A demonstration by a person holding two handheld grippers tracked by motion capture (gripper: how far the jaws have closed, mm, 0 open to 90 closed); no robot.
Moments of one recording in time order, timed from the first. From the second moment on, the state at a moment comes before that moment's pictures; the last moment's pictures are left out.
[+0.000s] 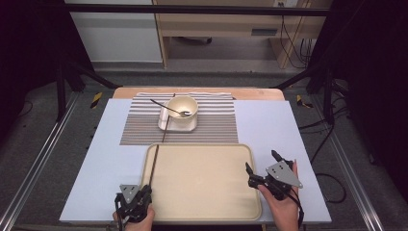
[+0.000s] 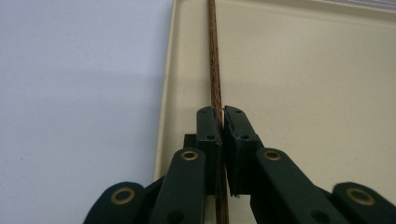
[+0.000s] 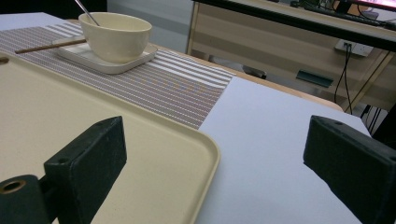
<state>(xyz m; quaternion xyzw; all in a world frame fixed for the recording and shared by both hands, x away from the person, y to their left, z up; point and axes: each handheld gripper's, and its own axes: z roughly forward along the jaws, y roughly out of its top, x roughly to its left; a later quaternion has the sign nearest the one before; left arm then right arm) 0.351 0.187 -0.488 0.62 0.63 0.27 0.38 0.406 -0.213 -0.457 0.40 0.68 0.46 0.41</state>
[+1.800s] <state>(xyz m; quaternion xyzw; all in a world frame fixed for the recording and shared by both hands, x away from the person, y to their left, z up) 0.416 0.161 -0.417 0.72 0.45 0.30 0.43 0.409 -0.216 -0.458 0.40 0.68 0.45 0.41</state>
